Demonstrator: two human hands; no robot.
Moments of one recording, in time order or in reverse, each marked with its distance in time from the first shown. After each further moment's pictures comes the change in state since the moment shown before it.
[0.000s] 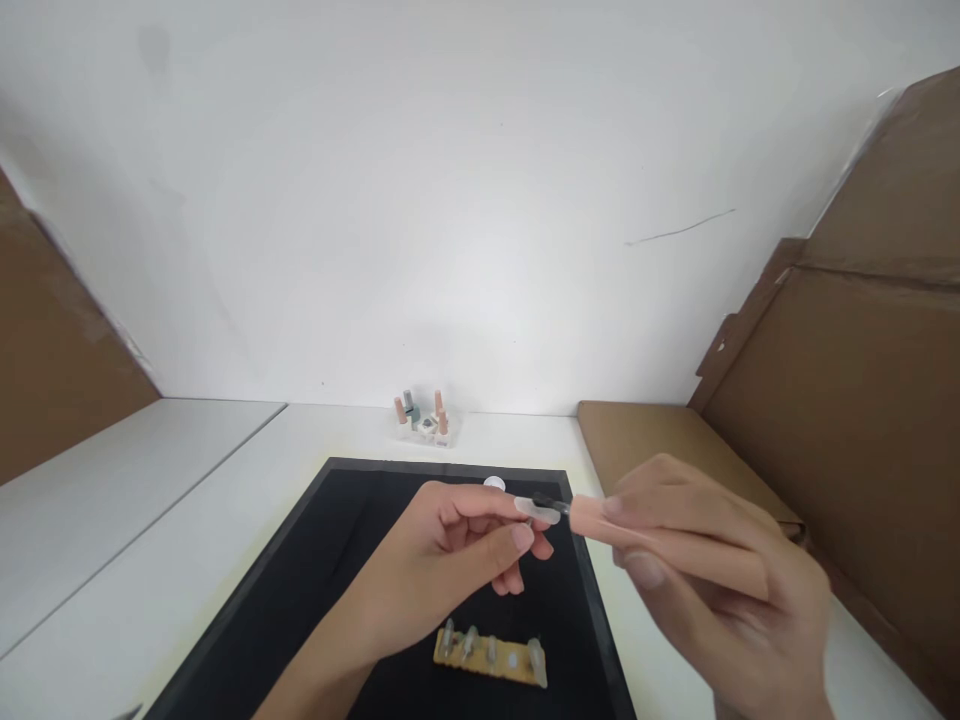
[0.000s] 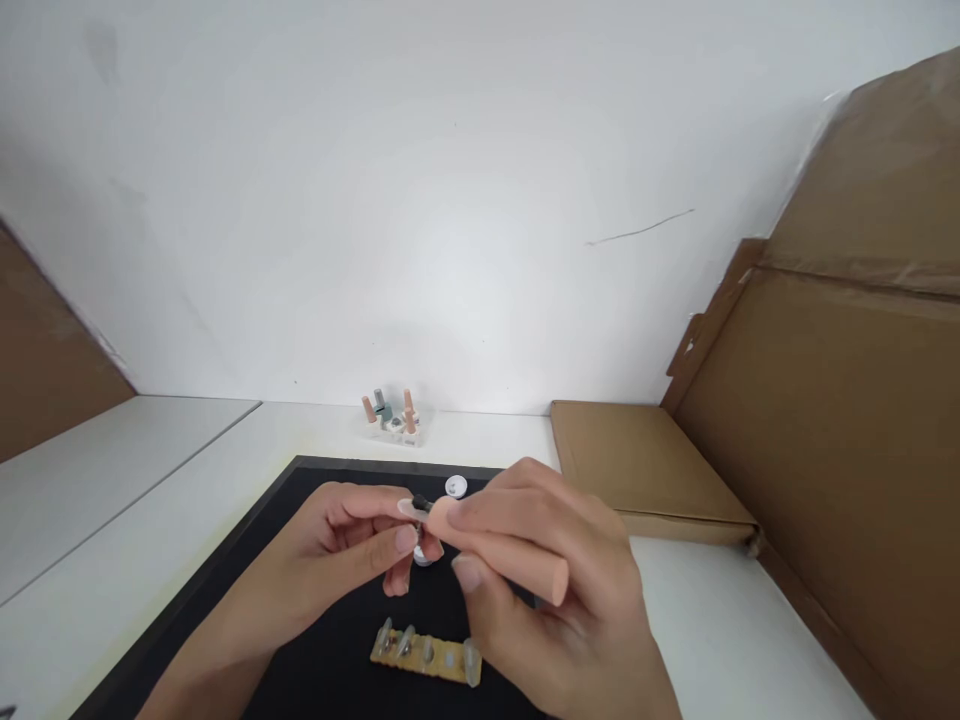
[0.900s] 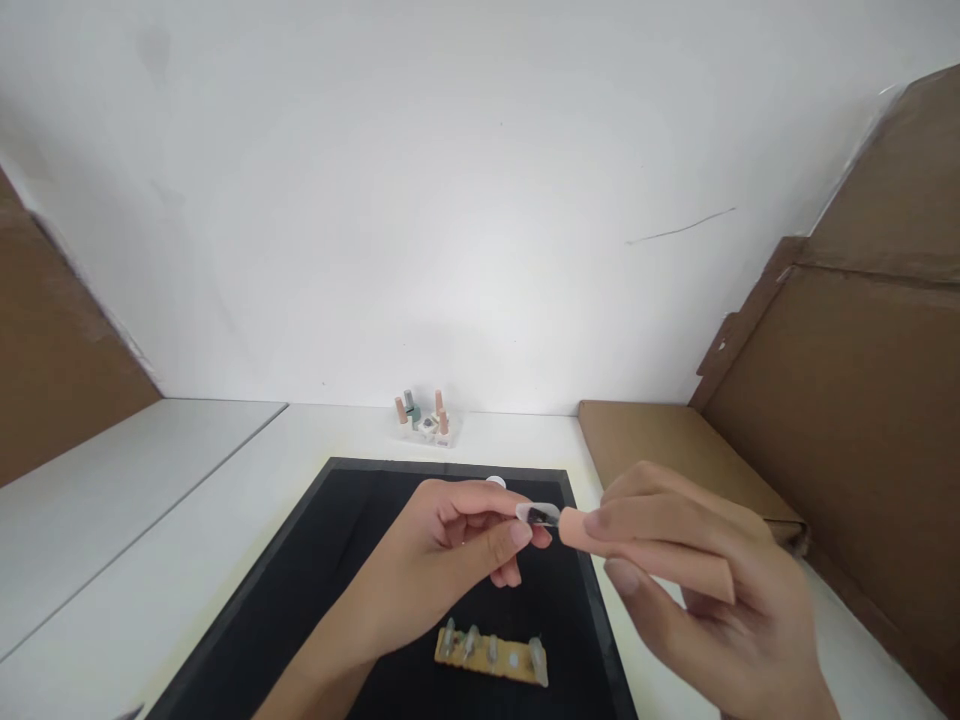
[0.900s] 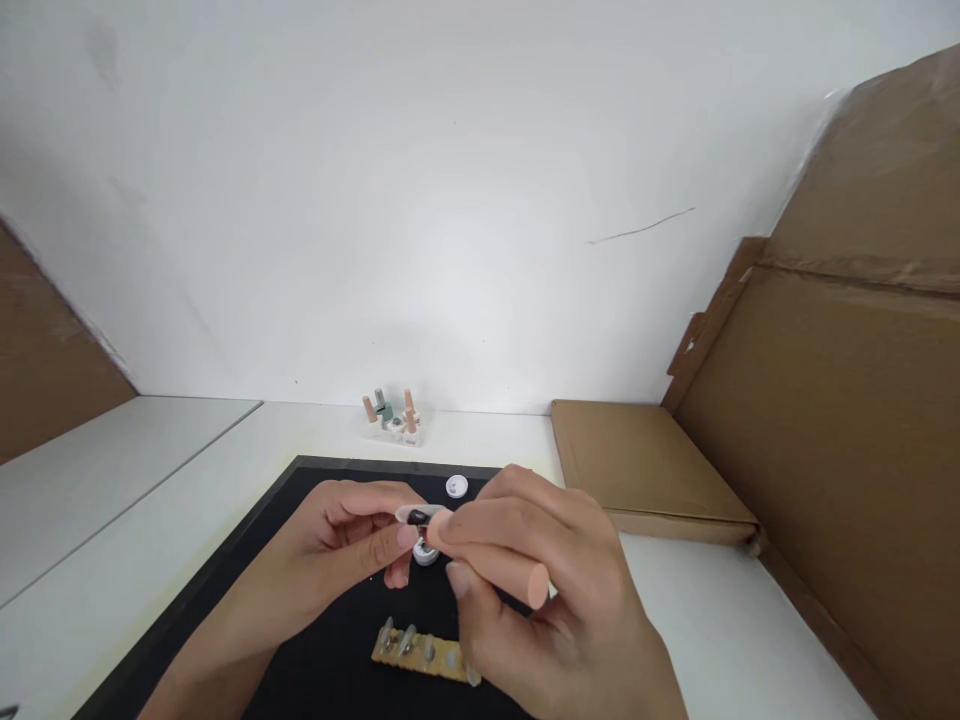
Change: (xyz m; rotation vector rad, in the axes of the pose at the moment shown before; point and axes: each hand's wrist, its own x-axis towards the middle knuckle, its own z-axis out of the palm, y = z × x) left_hand 0.003 0.004 0.001 0.089 -0.004 0.051; right_hand 0.002 -0.003 -0.001 -0.032 -0.079 0.039
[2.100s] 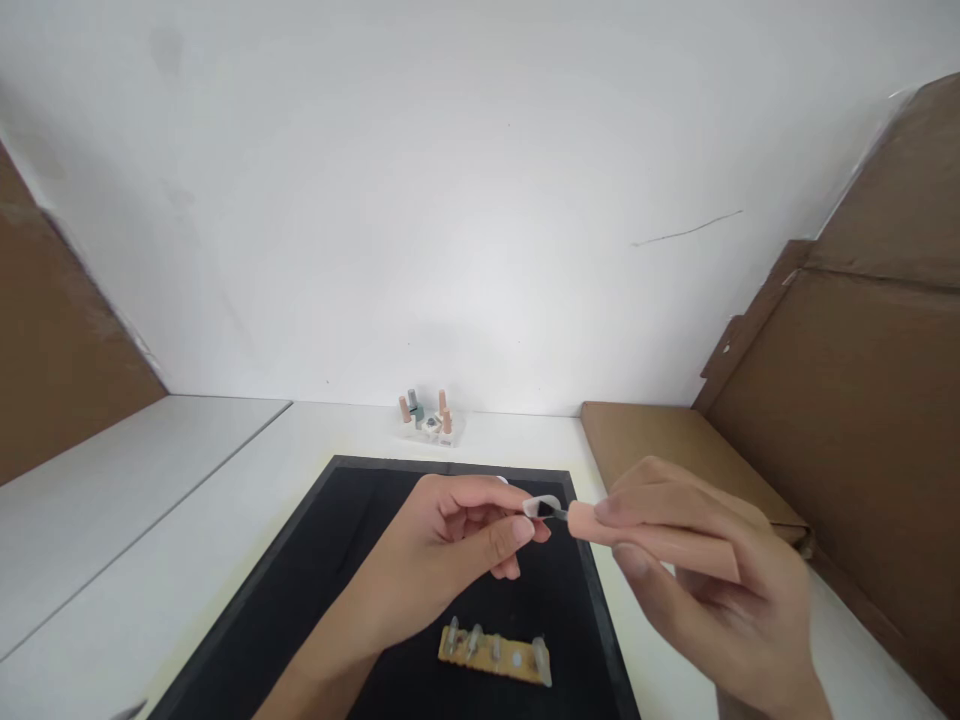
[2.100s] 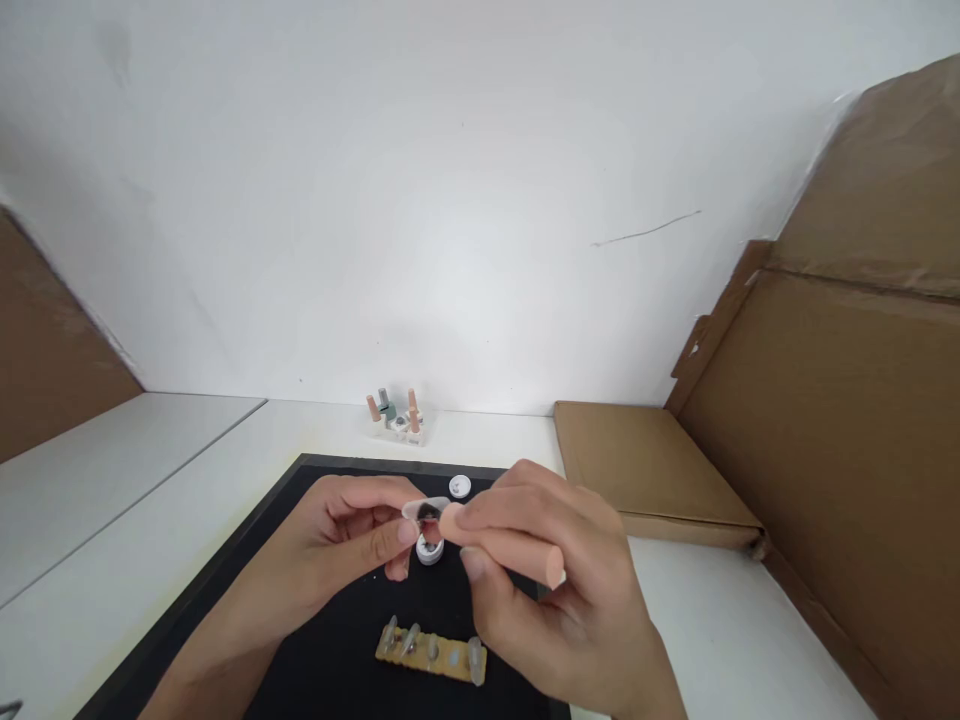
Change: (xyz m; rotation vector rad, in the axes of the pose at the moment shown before) left_hand -0.004 0.003 -0.001 -0.013 0.054 0.001; right_hand -0.001 0.005 -0.002 0.005 0.019 -0.026
